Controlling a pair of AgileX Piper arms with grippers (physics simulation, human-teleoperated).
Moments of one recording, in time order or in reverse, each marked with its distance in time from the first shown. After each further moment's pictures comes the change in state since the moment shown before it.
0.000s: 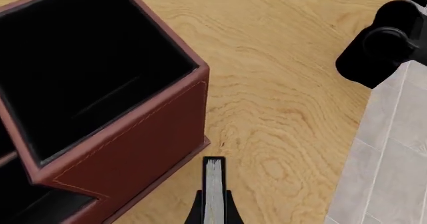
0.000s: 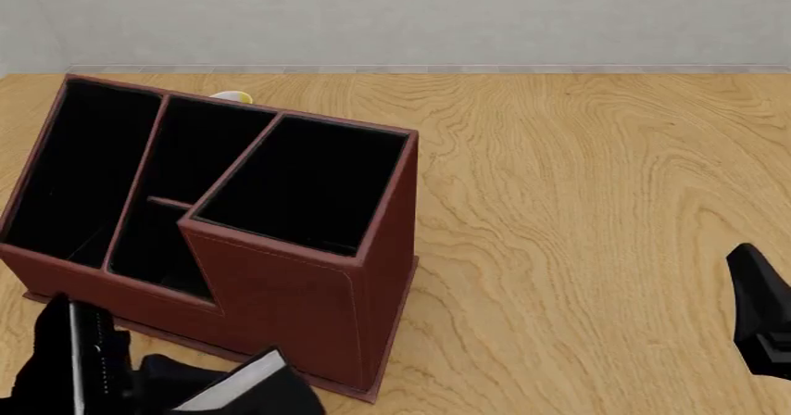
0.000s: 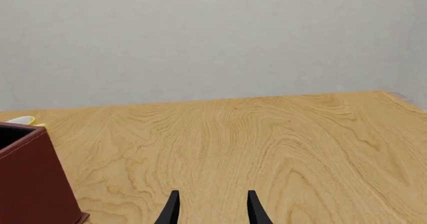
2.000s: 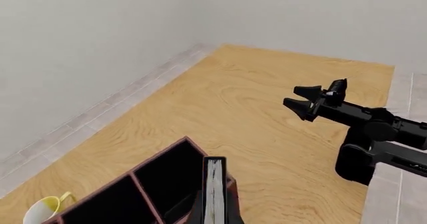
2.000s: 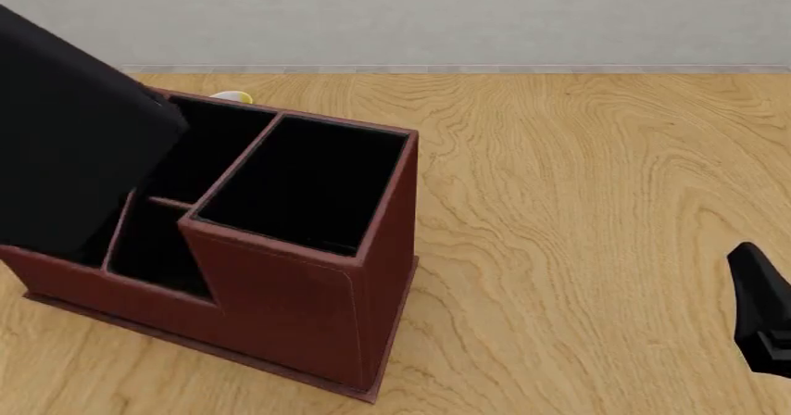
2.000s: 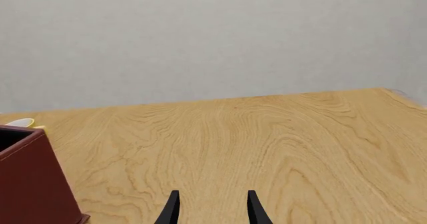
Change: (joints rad) left arm 0.105 -0.132 -0.681 0.338 0.218; right arm -0.006 0.009 0.001 -0.007 0.013
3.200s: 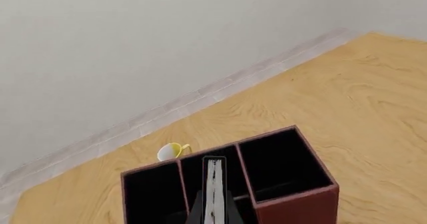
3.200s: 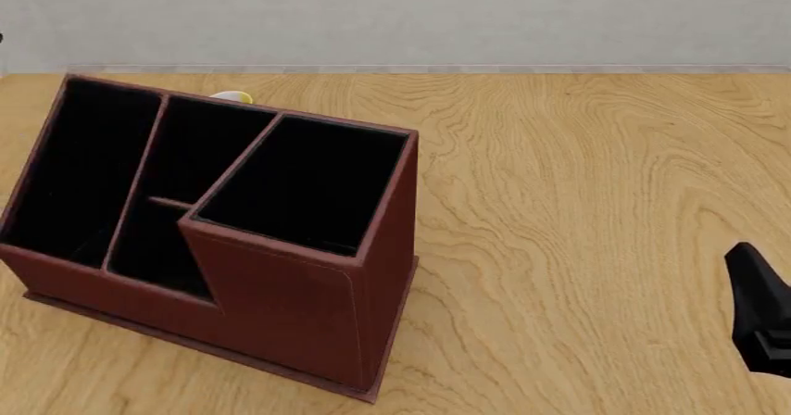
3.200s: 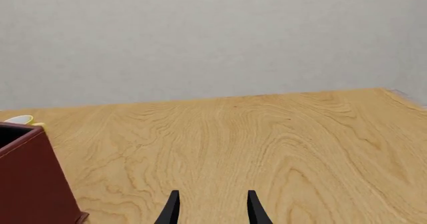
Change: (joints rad) left arm 0.544 -0.059 -0.056 0.077 0.114; right arm 0.004 0.013 0.001 -0.007 -0.011
